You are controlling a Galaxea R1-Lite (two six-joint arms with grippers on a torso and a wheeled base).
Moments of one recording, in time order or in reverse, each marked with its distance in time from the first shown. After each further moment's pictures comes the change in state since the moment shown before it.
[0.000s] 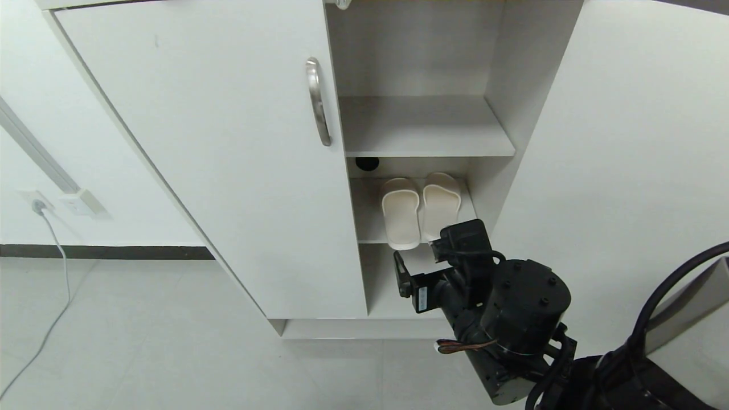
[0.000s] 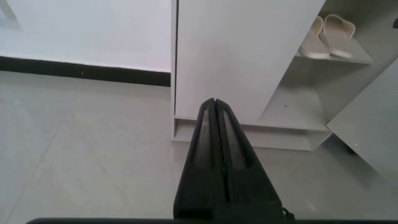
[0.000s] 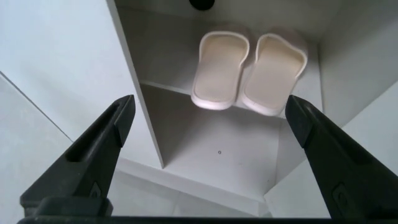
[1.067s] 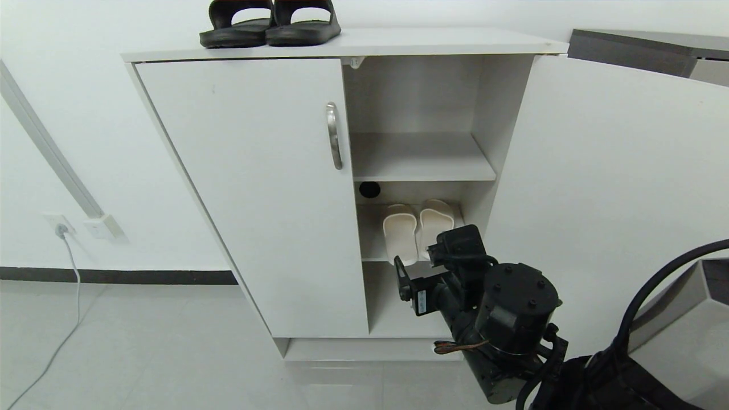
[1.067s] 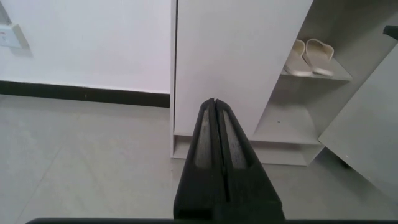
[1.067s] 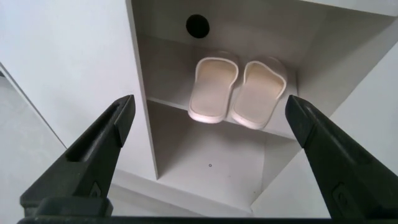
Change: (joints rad) left arm 0.000 0.000 0.000 0.000 -0.004 0.008; right arm -0.018 0.030 -0.003 0.002 -0.001 0.000
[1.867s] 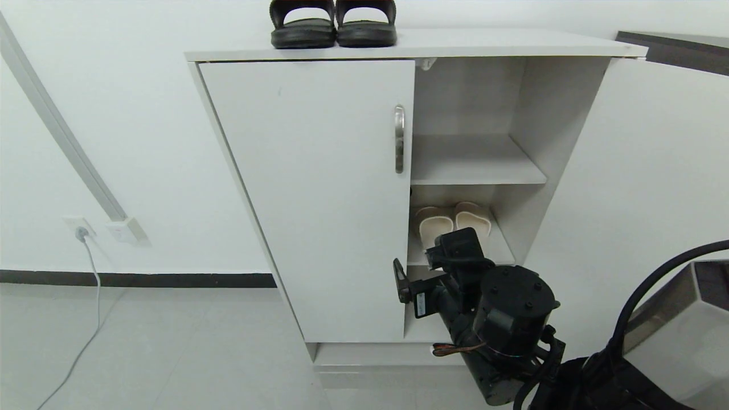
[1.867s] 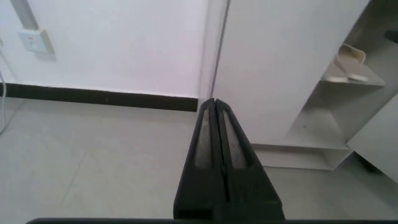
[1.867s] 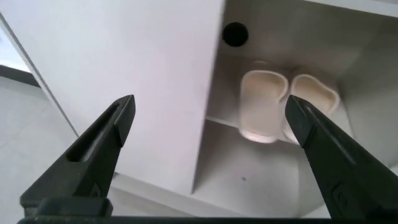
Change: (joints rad) left arm 0.000 0.000 0.000 0.000 -0.002 0.000; right arm -0.004 0.009 0.001 -0.004 0.000 -0.001
